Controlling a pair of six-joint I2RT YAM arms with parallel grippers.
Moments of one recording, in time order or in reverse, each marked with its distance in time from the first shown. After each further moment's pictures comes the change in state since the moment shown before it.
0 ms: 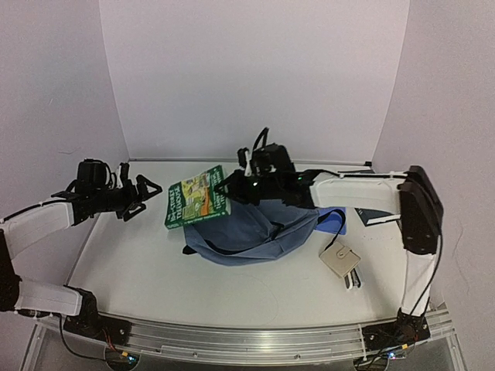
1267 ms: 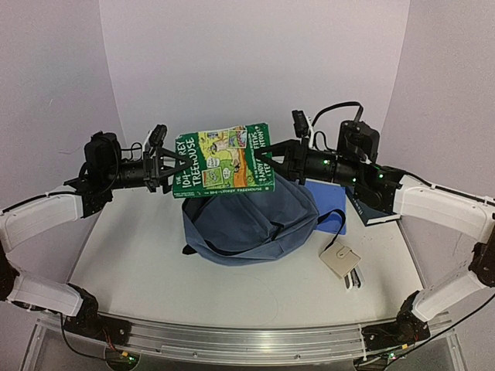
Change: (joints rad) left arm -0.269 0.045 0.154 0.429 0.420 -0.186; right arm -0.080 -0.599 -0.382 0.193 -0.260 0.087
